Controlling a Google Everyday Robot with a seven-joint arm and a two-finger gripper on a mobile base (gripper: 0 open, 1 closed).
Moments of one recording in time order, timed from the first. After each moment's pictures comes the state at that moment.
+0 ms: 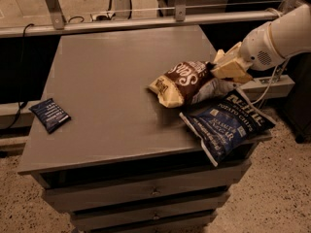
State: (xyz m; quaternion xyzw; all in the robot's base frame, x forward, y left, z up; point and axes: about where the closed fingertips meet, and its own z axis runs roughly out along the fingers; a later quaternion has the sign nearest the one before) arm 0.583 -0.186 0.915 -0.50 0.78 0.13 0.36
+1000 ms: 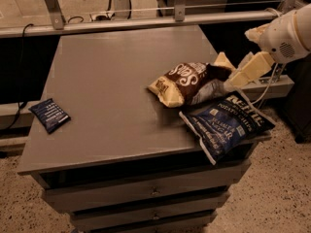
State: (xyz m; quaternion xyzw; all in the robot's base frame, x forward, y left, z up) arm 0.572 -0.213 0.943 -0.49 0.78 0.11 0.37
